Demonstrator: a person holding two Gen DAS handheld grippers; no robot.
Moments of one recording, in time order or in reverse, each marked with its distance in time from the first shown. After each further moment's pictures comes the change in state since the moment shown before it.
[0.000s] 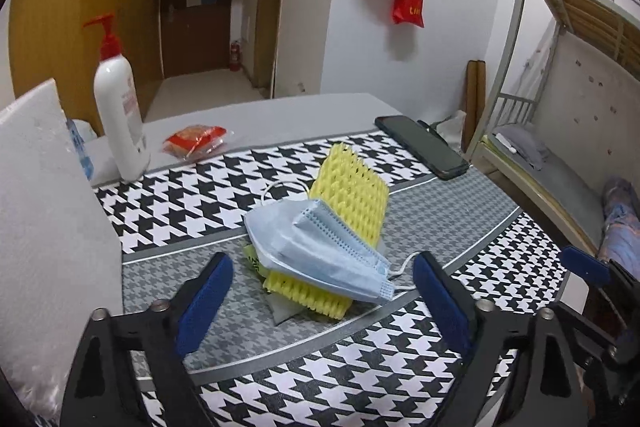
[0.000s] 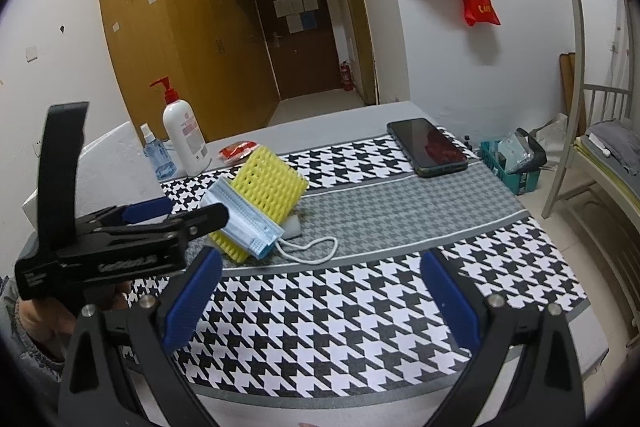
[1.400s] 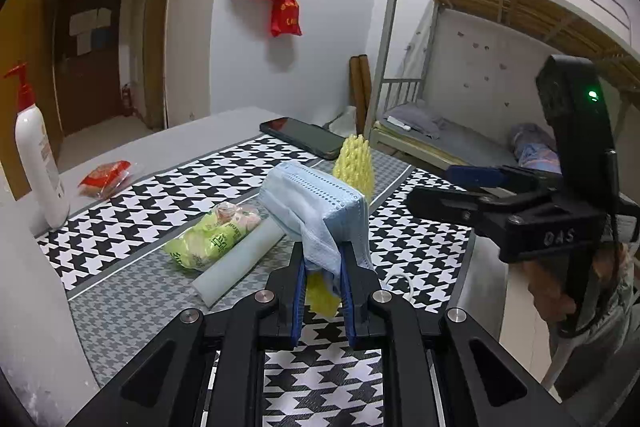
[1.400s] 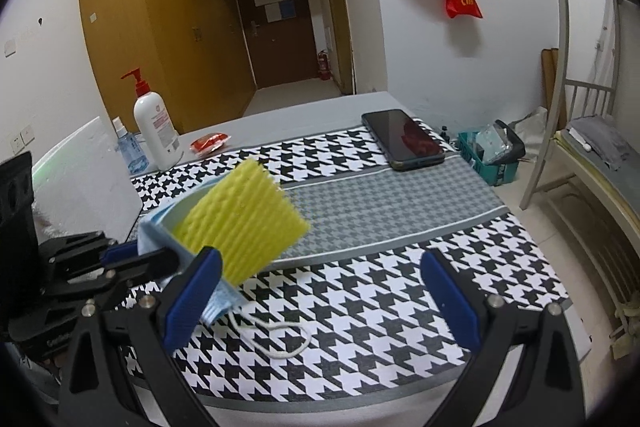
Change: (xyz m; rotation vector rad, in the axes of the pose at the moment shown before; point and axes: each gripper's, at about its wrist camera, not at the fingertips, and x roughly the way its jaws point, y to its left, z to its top) left arm -0.043 -0.012 -0.035 0.263 -0.077 -0.376; right arm 0.009 -0.006 0.006 0.009 0.042 -0.080
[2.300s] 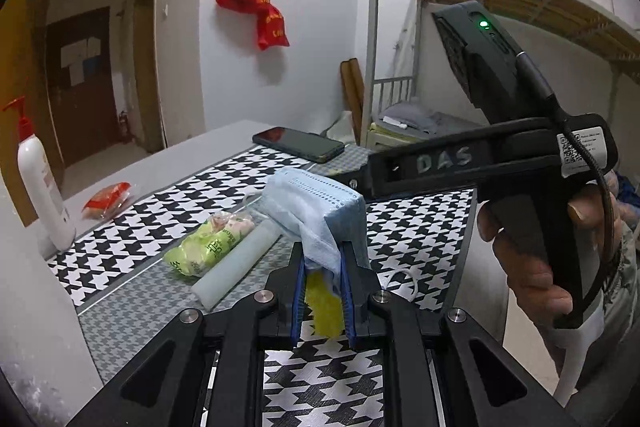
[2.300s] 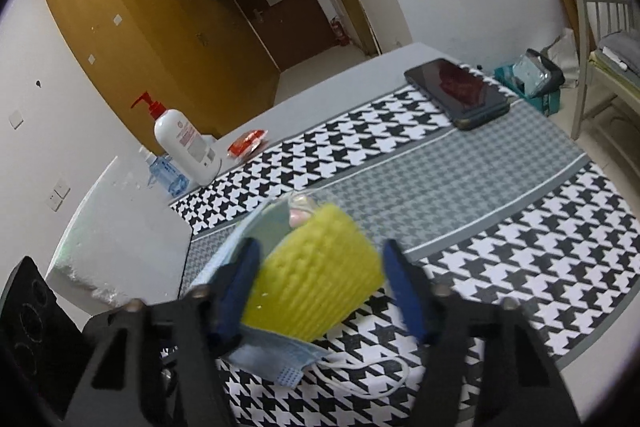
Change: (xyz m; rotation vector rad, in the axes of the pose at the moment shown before) left arm 0.001 -0.013 -0.007 0.102 -0.026 0.030; right arm 0.043 0.014 0.015 0.225 0.141 0.189
